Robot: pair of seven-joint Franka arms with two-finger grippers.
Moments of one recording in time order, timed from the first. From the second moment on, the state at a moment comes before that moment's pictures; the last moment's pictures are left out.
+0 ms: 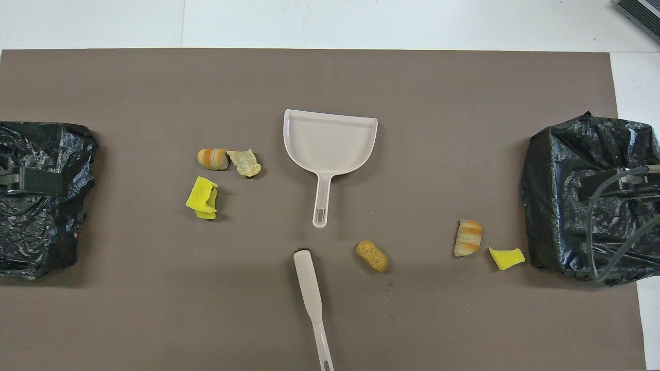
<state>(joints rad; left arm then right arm) -0.02 -0.14 -0.03 -1.68 -0.02 1.58 -0.07 -0.02 -0.07 0.00 -1.60 -0.02 1.48 0.01</state>
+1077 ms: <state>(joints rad) -0.37 -0.17 -0.06 -1.95 -0.07 1.75 -0.51 -0.01 -0.09 0.01 -1.65 -0.02 1.50 0.01</state>
